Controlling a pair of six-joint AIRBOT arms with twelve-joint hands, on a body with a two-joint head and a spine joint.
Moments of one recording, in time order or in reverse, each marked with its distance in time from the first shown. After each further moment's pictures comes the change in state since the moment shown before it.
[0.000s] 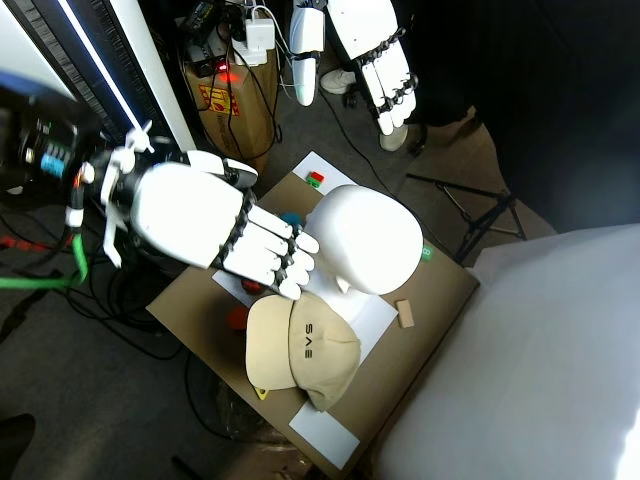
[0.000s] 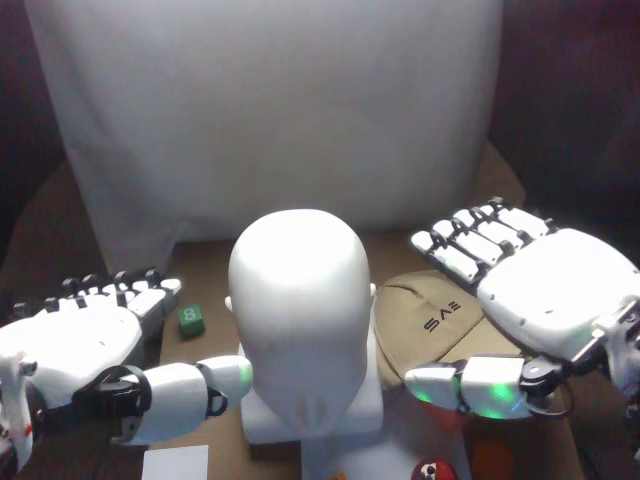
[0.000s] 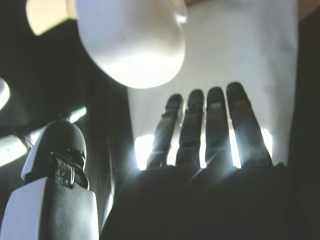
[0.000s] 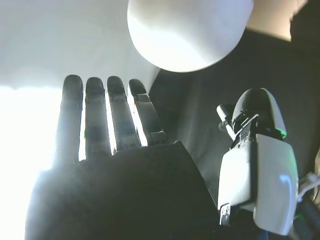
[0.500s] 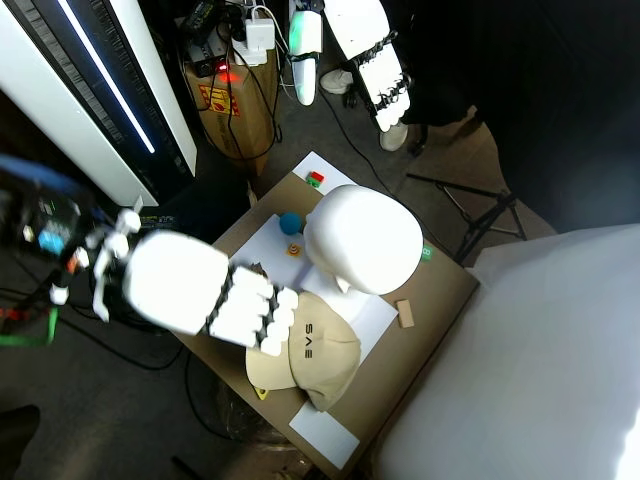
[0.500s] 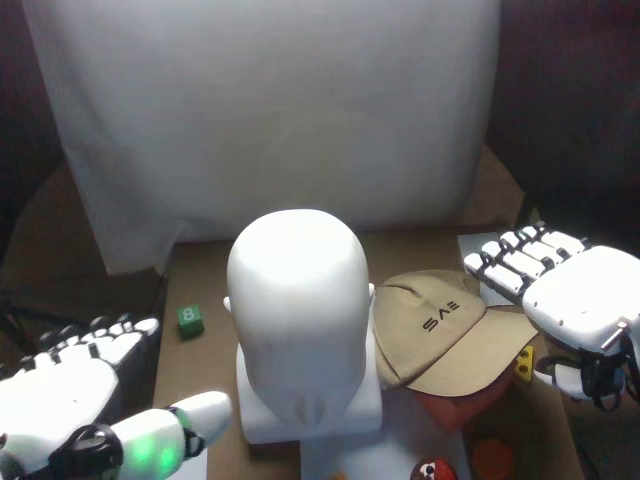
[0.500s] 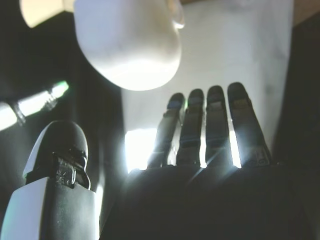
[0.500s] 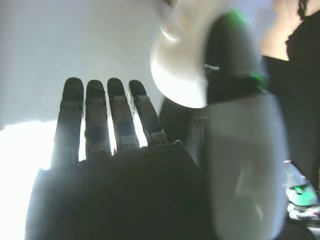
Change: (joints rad) left arm 0.240 -0.075 0.015 0.217 -0.148 -0.353; right arm -0.094 -0.090 0.272 -0.056 -0.131 0.145
